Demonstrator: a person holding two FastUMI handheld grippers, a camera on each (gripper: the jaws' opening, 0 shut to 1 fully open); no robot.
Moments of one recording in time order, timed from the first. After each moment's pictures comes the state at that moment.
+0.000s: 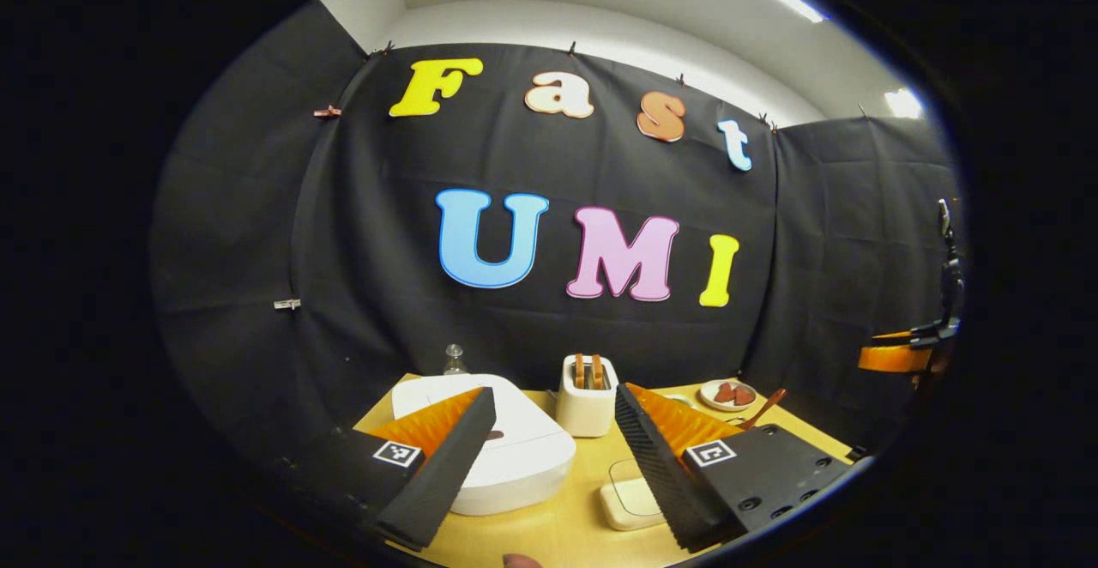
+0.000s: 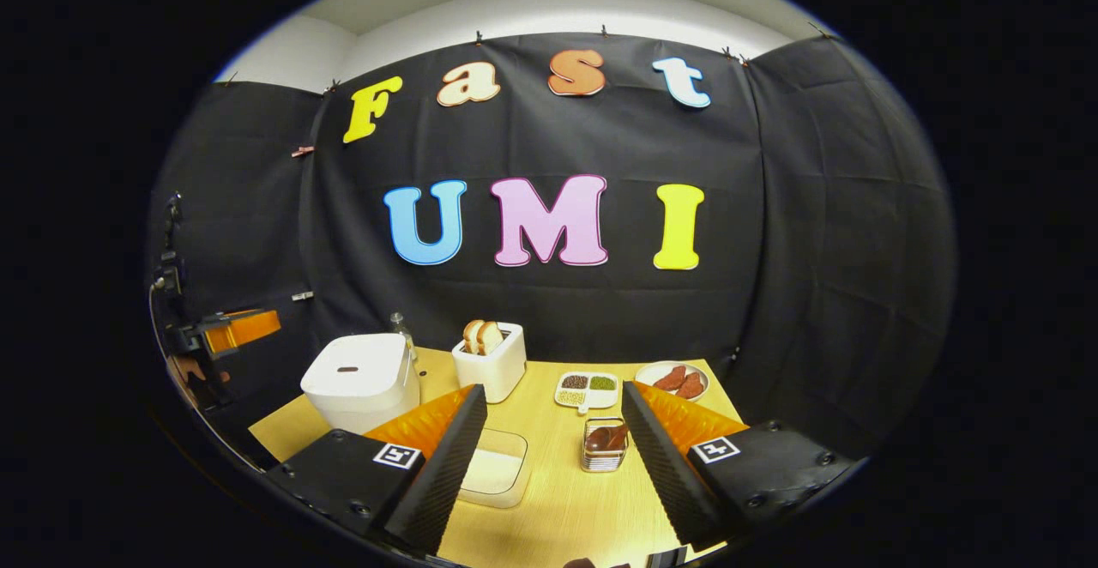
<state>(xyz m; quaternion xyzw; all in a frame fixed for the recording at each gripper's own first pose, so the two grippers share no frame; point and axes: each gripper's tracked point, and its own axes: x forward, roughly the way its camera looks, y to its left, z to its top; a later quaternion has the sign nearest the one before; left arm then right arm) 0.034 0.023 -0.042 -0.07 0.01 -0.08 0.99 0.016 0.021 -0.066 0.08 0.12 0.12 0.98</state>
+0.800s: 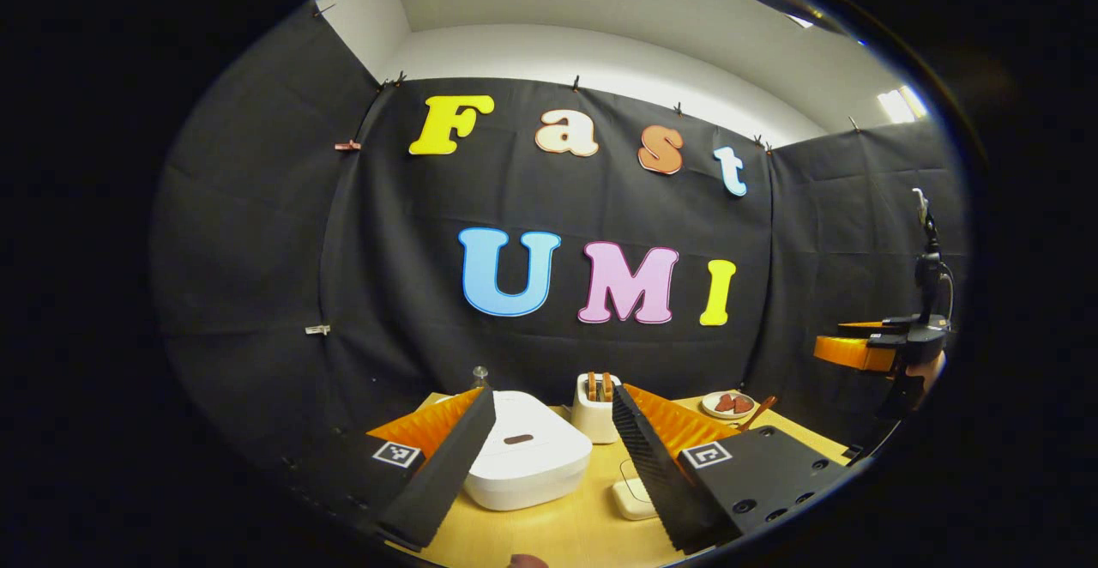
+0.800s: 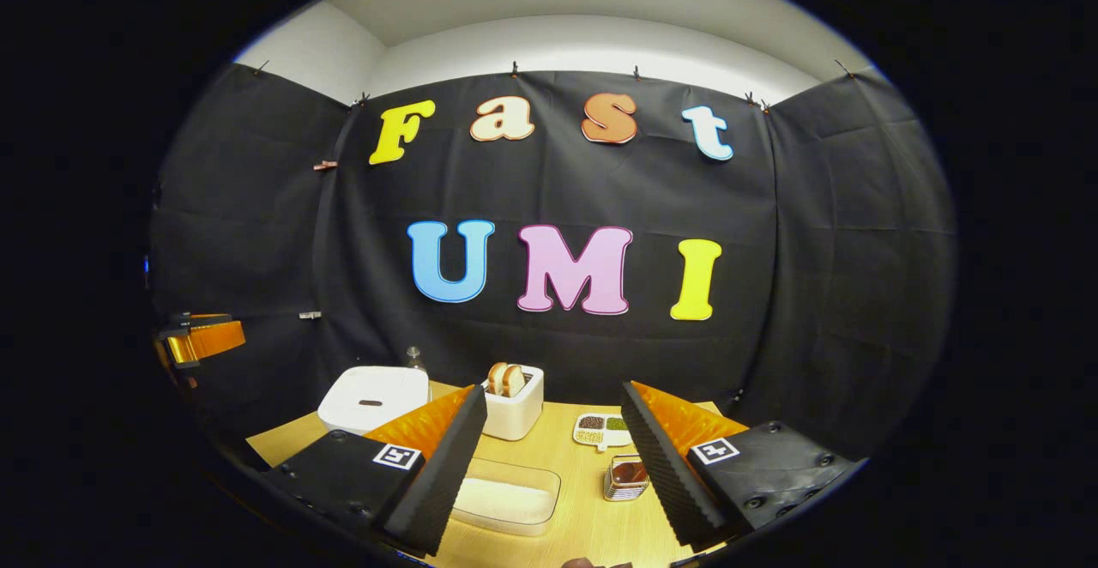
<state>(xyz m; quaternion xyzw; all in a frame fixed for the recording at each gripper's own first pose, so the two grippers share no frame) -0.034 0.064 -0.017 -0.05 -0.02 -0.05 1.00 0.000 0.086 -0.011 0.06 0.05 0.12 0.99</state>
